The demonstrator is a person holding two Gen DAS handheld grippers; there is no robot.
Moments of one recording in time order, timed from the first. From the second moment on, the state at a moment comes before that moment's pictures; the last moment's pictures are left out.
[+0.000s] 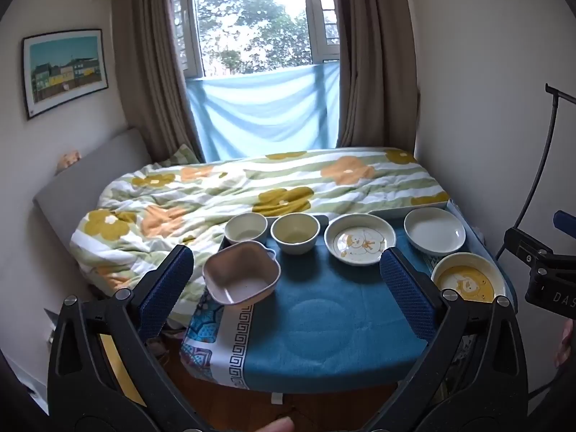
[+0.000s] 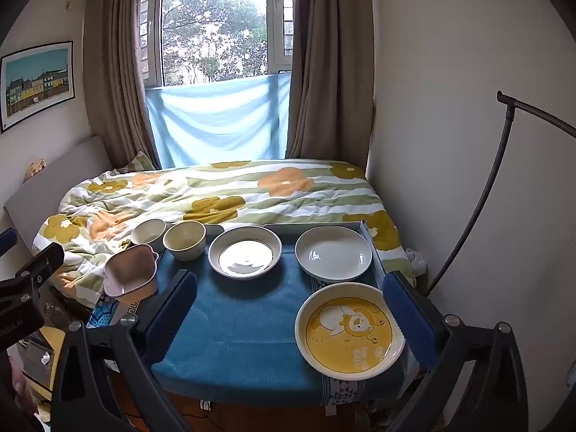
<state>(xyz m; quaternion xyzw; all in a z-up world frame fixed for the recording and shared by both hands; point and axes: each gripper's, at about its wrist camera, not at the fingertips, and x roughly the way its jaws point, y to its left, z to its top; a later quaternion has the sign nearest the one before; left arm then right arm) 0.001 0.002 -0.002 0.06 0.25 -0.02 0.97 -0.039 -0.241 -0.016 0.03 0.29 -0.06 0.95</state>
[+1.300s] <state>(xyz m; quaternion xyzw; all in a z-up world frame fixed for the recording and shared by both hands) 0.000 0.008 0.001 0.06 0.24 -0.01 0.97 -0.038 -0.222 -0.014 0.02 0.29 -0.06 0.95</state>
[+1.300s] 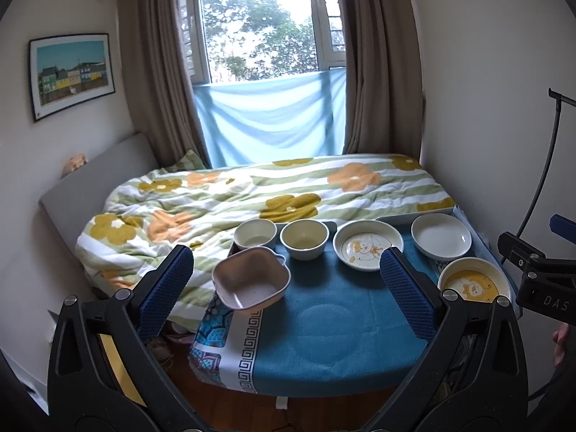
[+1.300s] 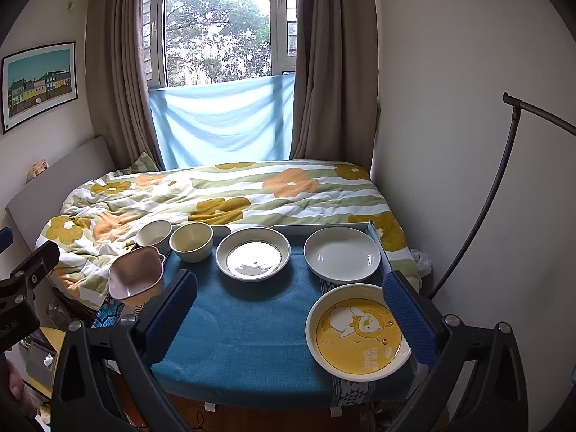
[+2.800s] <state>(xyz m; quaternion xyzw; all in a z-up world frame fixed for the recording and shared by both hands) 0.001 0.022 0.002 0.06 0.25 -0.02 0.97 -0.042 -0.212 -0.017 0.03 0.31 -0.05 0.95</state>
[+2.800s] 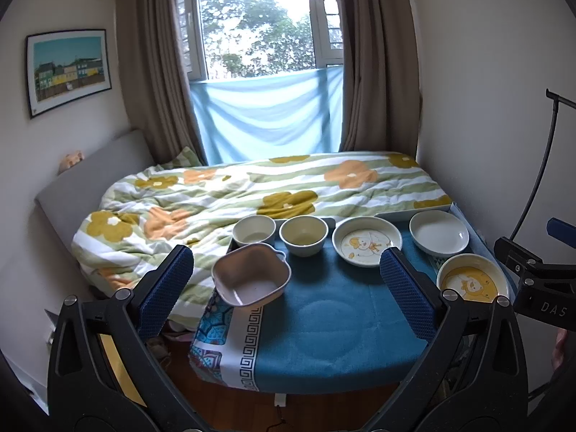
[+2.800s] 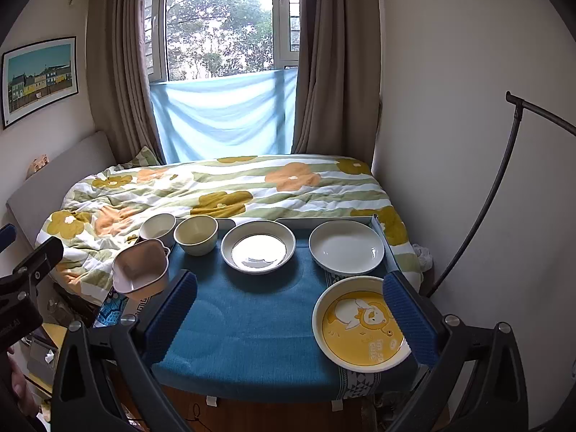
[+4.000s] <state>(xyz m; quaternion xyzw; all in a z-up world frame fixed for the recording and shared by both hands) 0.127 -0.144 -0.146 0.15 0.45 -0.33 0.82 -0.063 -0.354 -0.123 0.19 0.43 -0.17 0.87</state>
